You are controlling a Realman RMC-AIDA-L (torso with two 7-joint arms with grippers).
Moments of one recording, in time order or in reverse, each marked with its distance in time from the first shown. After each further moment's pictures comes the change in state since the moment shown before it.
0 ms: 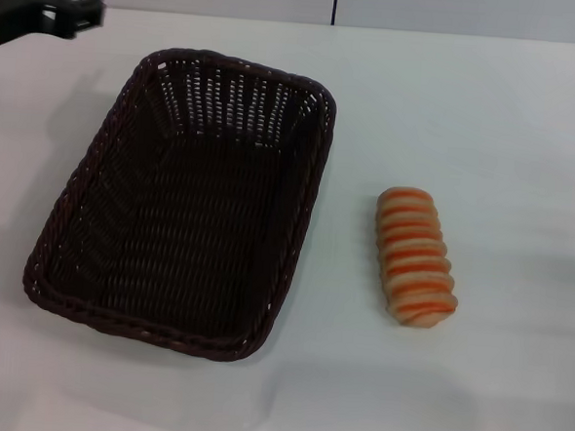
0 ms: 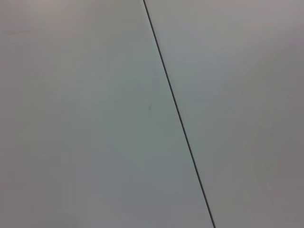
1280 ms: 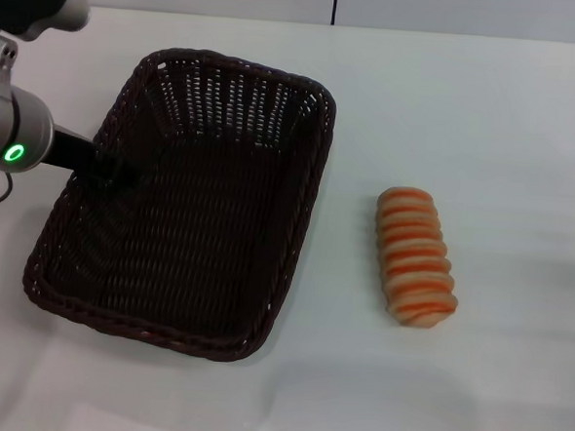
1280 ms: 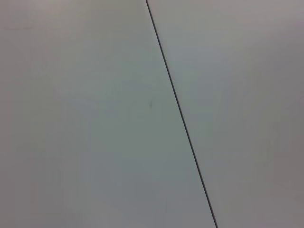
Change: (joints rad) left arm -0.122 -0.142 -0.096 0.062 -0.028 -0.558 0.113; right arm -0.011 0.000 -0.005 0.000 -0.011 0.000 0.004
